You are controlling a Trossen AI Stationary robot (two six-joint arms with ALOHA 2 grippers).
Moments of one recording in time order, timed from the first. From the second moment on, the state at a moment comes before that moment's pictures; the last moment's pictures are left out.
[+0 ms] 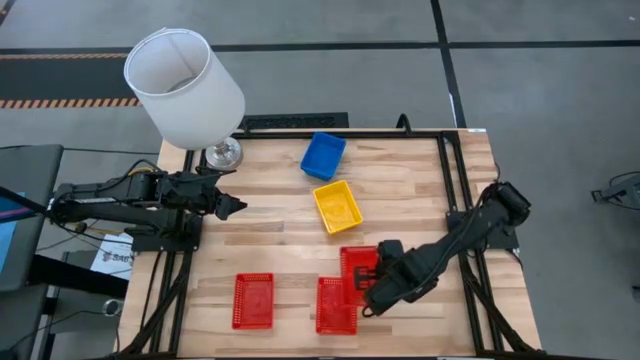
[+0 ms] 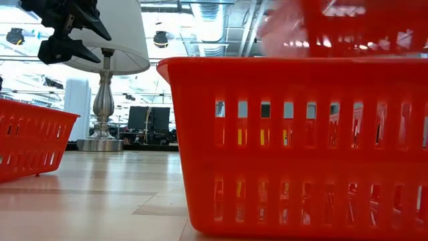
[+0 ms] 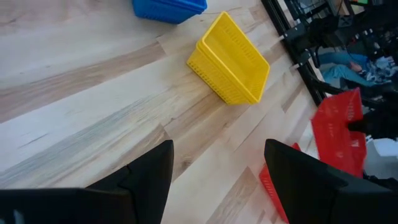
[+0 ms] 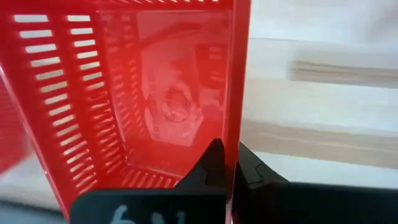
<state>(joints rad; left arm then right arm) 0.03 0.56 0.68 -0.75 -0.14 -1.01 0.59 1.78 1.60 -1.24 0.20 2.10</state>
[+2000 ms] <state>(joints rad) 0.03 0.56 0.68 -0.75 -0.12 -1.00 0.62 1.98 1.59 -0.81 0.16 1.98</state>
